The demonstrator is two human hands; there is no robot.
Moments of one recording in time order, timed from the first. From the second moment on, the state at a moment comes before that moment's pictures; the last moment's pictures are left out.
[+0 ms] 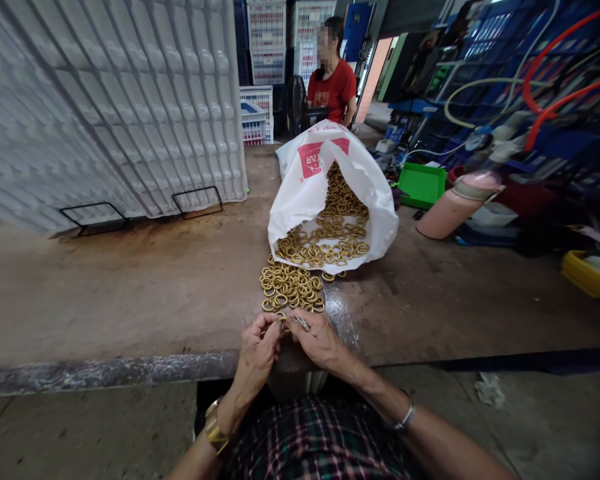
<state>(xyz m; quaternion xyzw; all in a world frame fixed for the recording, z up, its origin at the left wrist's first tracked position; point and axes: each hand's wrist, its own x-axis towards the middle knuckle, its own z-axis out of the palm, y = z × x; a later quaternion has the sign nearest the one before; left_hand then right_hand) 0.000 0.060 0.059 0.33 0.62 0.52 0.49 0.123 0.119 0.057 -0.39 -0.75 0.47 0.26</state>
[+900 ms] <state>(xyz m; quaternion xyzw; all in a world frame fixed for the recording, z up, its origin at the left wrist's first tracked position) -0.002 0.047 0.057 0.24 0.51 0.54 0.63 0.110 0.118 0.056 -0.42 -0.69 0.53 0.26</state>
